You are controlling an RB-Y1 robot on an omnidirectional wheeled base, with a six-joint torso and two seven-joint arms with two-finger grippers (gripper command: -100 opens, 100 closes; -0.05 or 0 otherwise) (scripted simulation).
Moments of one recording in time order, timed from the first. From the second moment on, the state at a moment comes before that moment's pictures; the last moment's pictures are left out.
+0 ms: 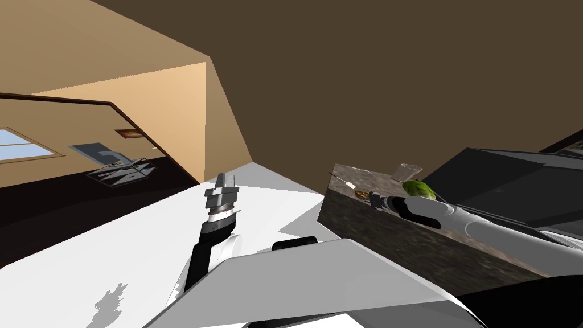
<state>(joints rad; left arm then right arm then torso) 0.50 0.05 -0.01 -2.33 0.02 -0.44 0.10 0.25 -1.32 0.25 -1.21 1.02 -0.39 0.65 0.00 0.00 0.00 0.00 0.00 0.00</state>
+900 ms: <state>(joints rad) 0.50 0.05 -0.01 -2.33 0.02 -0.44 0.10 0.47 -1.33 0.09 -1.30 0.92 -0.40 0.77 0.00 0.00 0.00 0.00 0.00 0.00</state>
